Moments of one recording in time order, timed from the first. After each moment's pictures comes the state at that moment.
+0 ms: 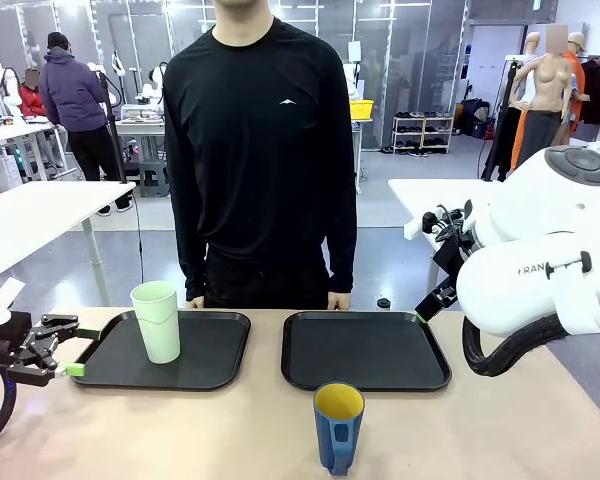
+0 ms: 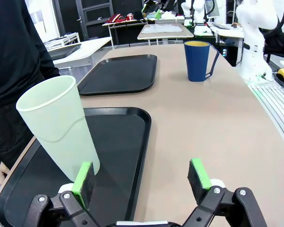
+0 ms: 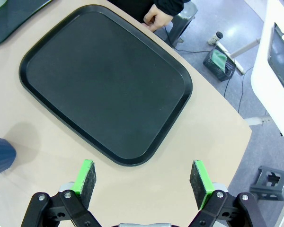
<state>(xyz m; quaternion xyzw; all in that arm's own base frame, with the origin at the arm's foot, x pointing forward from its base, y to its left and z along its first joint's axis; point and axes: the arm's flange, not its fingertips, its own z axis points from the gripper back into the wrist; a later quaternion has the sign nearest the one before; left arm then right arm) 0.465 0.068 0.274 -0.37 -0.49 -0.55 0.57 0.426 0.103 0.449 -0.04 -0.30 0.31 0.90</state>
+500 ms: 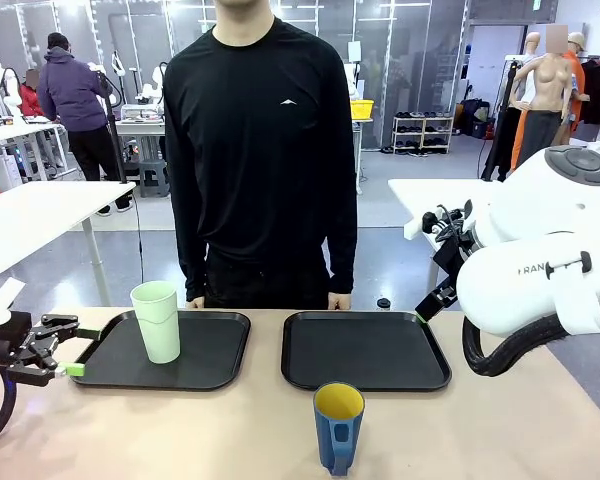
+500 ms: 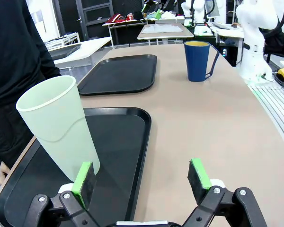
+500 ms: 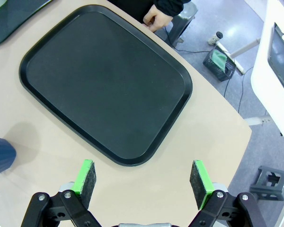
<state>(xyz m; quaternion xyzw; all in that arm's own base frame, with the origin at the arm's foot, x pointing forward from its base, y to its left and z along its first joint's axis) 0.465 0.068 0.274 -0.37 -0.49 -0.55 0.57 0.426 0.103 0.449 -0.04 -0.30 0.31 0.90</state>
